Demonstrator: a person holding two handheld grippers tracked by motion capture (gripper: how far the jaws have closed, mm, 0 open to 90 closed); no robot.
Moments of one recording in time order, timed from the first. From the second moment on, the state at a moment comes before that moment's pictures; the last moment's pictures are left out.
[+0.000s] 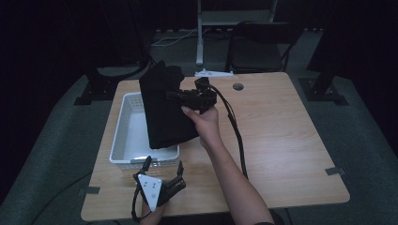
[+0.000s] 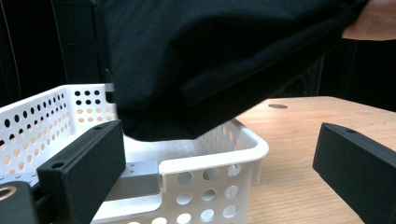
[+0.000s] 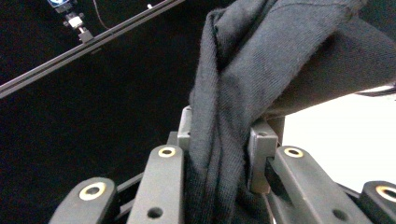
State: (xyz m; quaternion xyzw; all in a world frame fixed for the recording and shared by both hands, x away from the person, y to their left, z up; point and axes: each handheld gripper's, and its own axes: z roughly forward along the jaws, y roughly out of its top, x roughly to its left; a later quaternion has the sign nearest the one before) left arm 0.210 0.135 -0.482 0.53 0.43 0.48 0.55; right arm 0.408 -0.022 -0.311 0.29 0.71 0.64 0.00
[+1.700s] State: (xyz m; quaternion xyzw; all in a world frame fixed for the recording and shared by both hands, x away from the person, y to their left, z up) left arm 0.210 0.136 -0.482 0.53 0.43 0.48 0.56; right arm 0.410 0.063 -0.313 0.26 0.72 0.65 -0.03
